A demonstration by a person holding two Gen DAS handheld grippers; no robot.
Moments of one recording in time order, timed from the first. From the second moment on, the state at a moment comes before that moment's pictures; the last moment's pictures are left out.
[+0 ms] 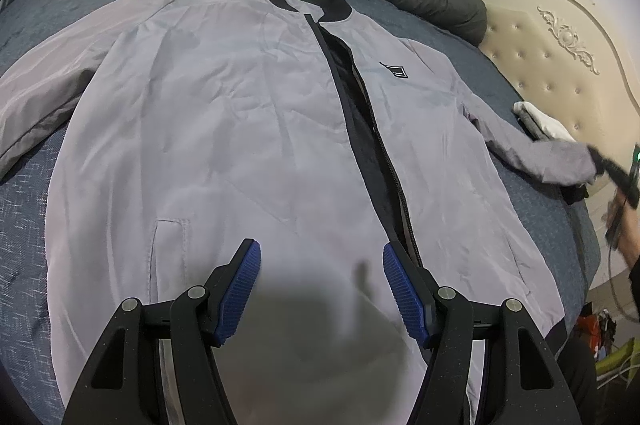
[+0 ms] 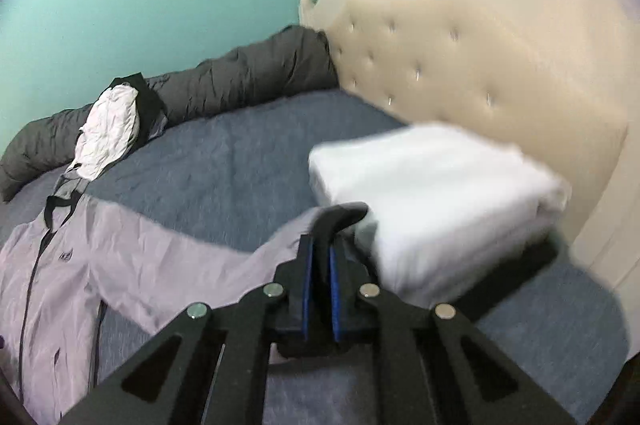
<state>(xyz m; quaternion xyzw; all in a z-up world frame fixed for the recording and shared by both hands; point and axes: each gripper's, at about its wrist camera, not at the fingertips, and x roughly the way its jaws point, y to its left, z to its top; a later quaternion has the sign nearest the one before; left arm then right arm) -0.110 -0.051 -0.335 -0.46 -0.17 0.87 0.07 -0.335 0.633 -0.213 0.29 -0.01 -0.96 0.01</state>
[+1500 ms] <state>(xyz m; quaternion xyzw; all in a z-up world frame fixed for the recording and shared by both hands) -0.078 -0.120 -0.311 -0.45 -0.25 0.86 0.02 -0.317 0.460 -0.226 0.34 -0.11 -0.92 0.18</state>
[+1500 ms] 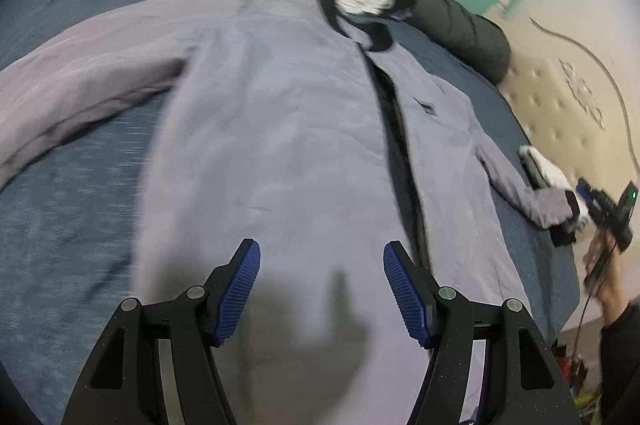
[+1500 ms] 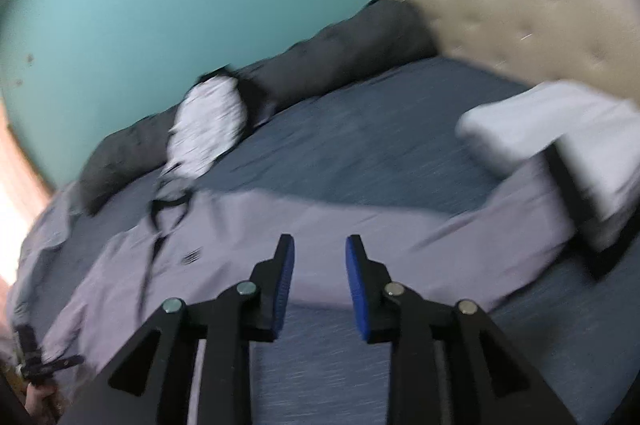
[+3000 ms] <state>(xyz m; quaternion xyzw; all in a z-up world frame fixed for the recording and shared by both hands) -0.036 -0.384 -0.314 -0.45 -0.25 0.83 -0.23 -0.253 0.272 -0.337 0.40 -0.17 -0.81 0.39</state>
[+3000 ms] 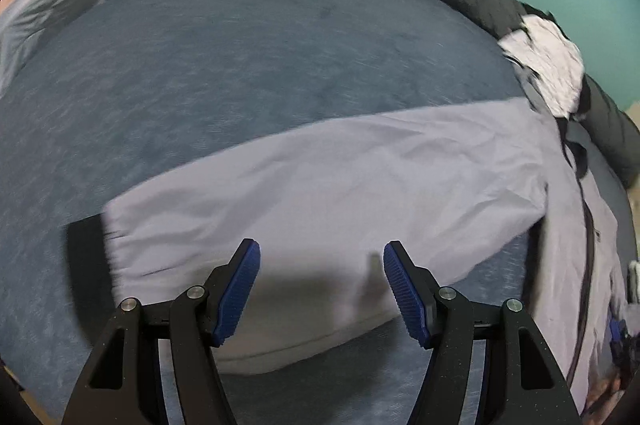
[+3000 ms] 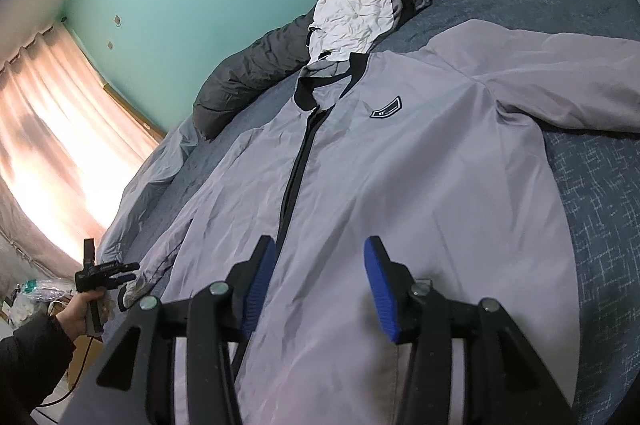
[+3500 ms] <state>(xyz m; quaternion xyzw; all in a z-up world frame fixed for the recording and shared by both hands) -0.081 -0.329 -0.322 -0.47 -0.19 0.84 -0.20 -0.255 0.275 -0.334 0.39 -0.19 -0.81 0.40</state>
